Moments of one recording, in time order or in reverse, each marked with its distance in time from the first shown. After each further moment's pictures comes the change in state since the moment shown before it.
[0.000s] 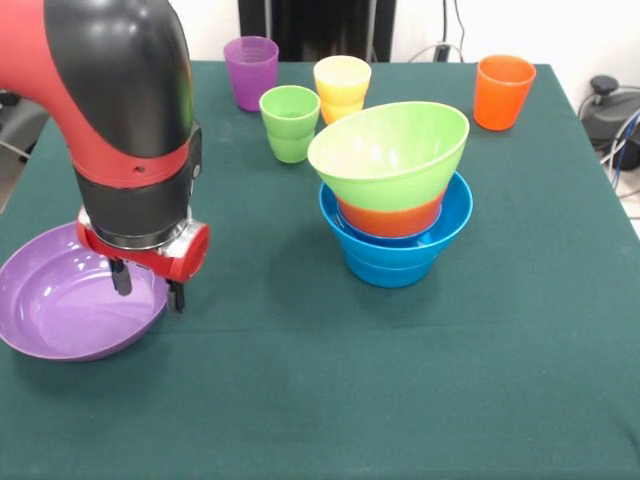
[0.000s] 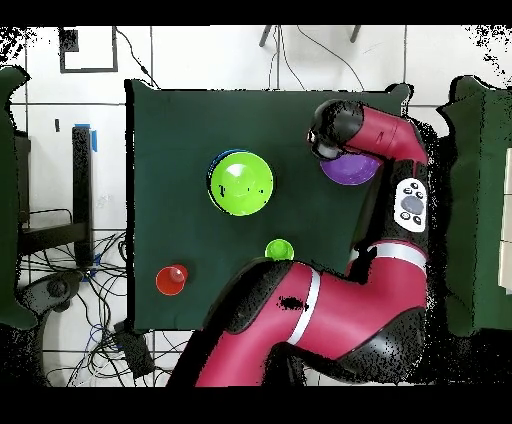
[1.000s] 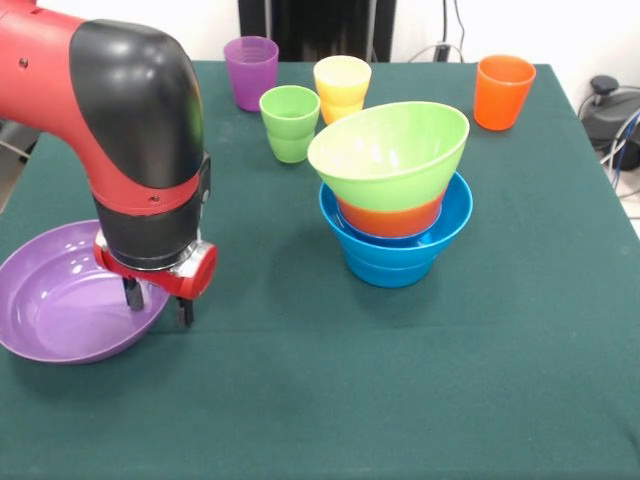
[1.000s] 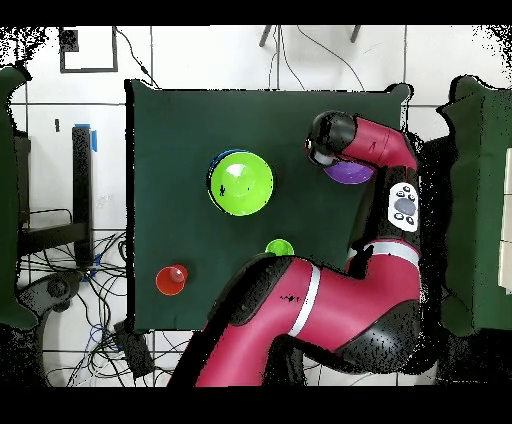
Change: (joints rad) arm -0.005 0.049 0.000 0.010 0.003 -0.067 0.000
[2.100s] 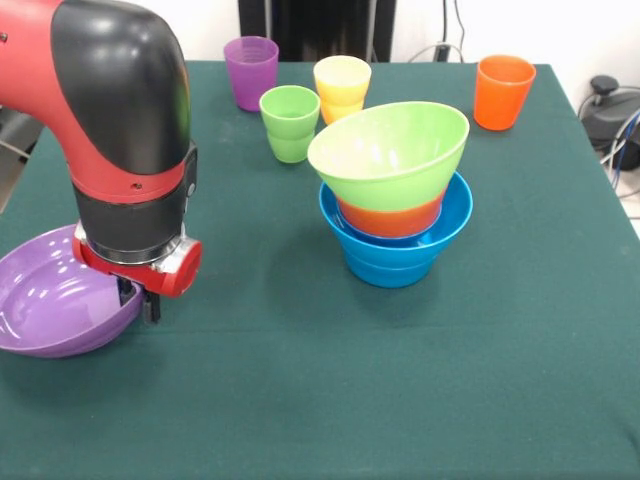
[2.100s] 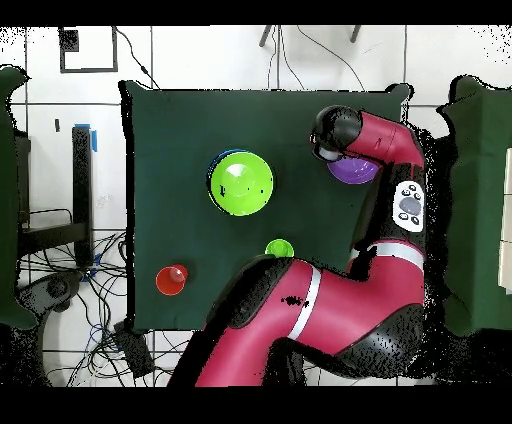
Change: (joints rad) arm 0.001 -0.020 -0.013 -0.014 0.000 -0.008 0.000
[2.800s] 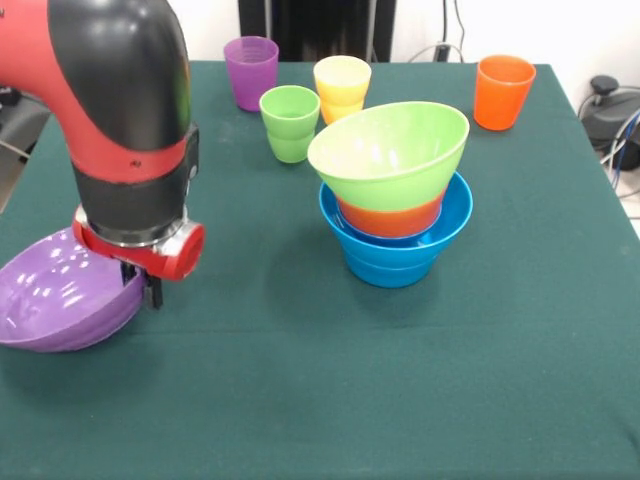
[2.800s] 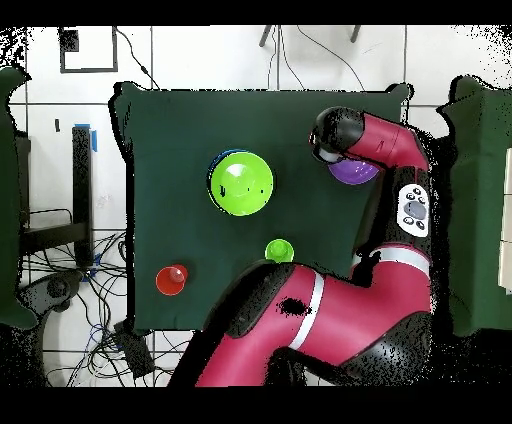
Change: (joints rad) arm -0.002 -0.066 0.004 0.087 0.020 -0.024 0.000
